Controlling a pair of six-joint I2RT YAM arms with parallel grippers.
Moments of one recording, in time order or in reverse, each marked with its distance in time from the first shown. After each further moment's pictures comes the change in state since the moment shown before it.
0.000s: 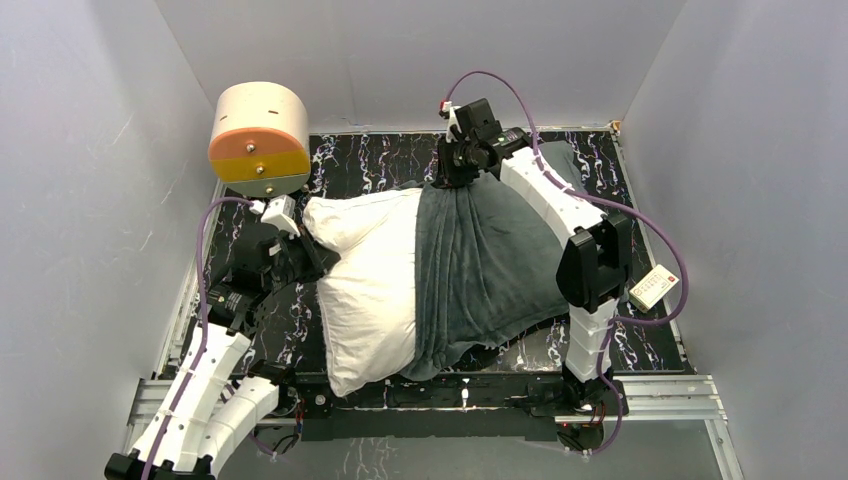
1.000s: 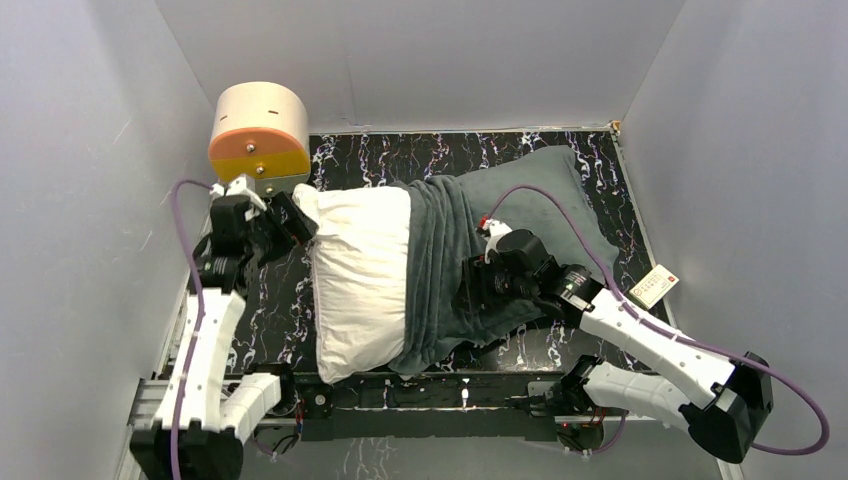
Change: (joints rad) left arm 0.269 0.275 0.185 -0.040 -0.048 0.032; right arm 0.303 -0.979 -1.089 0.190 0.021 0.263
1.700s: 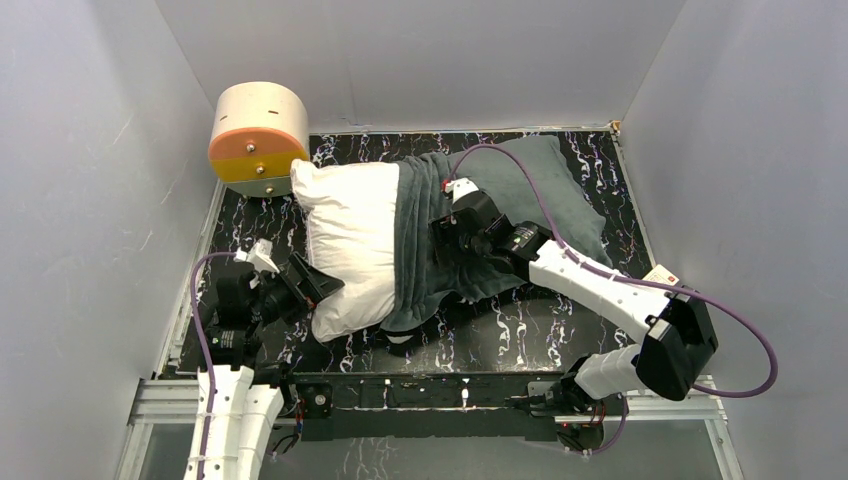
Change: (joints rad) left arm 0.026 -0.531 -0.415 -0.109 0.409 -0.188; right arm 0.008 0.396 0.309 0.057 0.308 -0.151
